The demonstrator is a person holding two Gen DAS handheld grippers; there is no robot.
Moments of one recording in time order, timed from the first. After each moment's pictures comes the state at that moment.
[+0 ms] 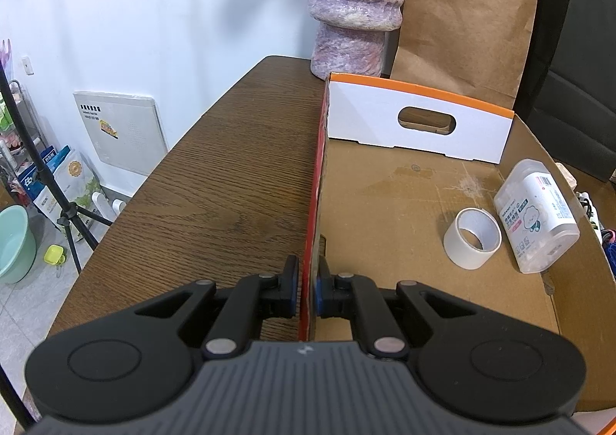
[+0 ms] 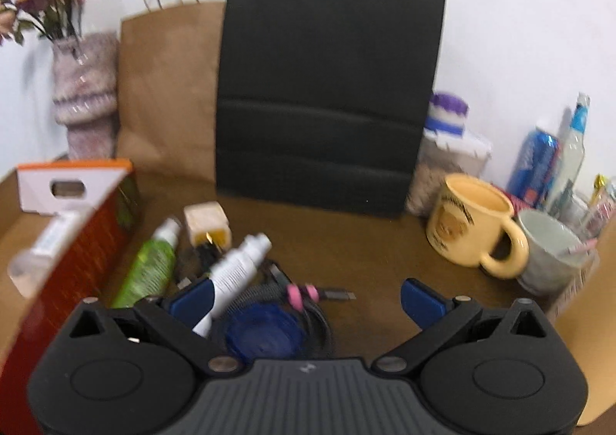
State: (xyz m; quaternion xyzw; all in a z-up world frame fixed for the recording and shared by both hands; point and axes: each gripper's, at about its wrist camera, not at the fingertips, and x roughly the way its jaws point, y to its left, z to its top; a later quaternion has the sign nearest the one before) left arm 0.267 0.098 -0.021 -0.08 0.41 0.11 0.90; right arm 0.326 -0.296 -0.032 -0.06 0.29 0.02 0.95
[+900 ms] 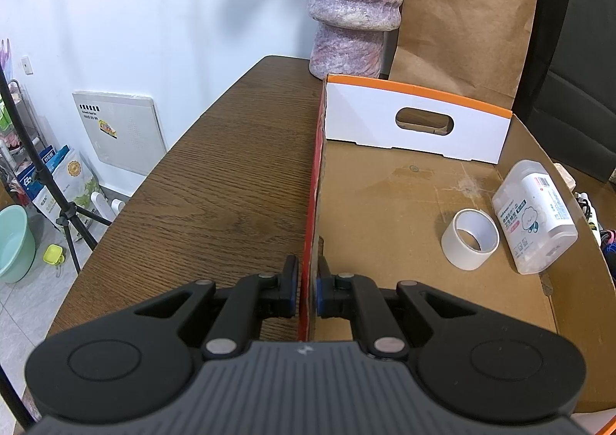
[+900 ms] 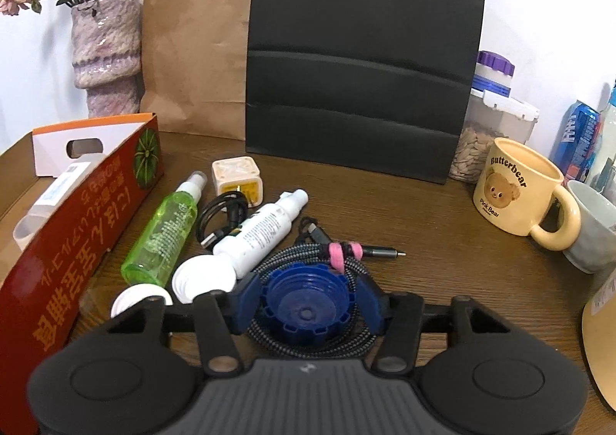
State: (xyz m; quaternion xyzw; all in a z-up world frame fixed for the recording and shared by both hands) left arm 0.267 0.096 -0.021 -0.08 0.41 0.11 0.90; right arm 0.336 -0.282 -0.066 -0.05 0.32 0.07 0.94
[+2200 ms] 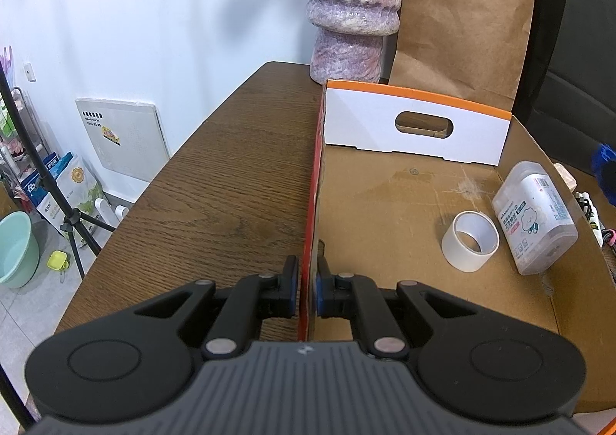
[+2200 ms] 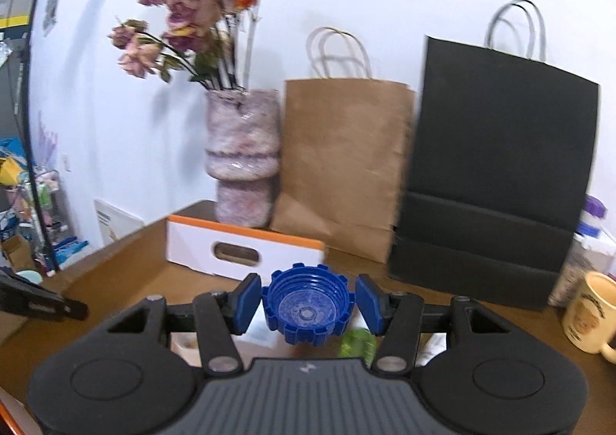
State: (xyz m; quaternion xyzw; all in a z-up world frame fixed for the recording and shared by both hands) left arm 0.265 0.092 -0.018 -0.07 0.40 0.11 0.91; right arm 0.302 -0.173 0.015 -0.06 0.20 0.21 0.96
